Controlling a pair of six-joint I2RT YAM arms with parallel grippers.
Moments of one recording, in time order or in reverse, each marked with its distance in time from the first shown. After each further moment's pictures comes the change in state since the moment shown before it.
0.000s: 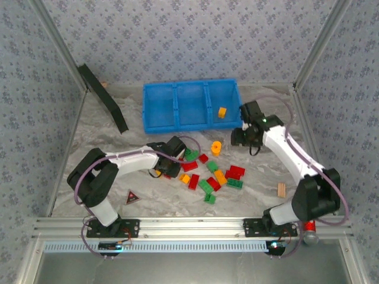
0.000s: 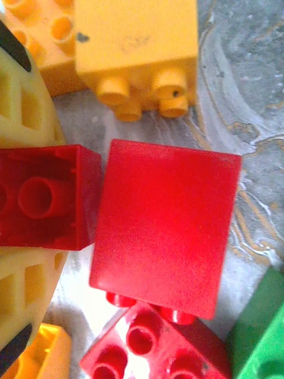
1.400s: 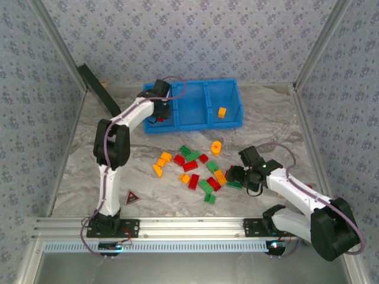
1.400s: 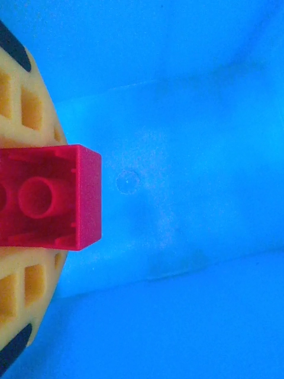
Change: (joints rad) left arm 0.404 0.517 0.883 -0.135 -0.090 0.093; right arm 0.143 -0.309 -0.622 0.265 -0.135 0.432
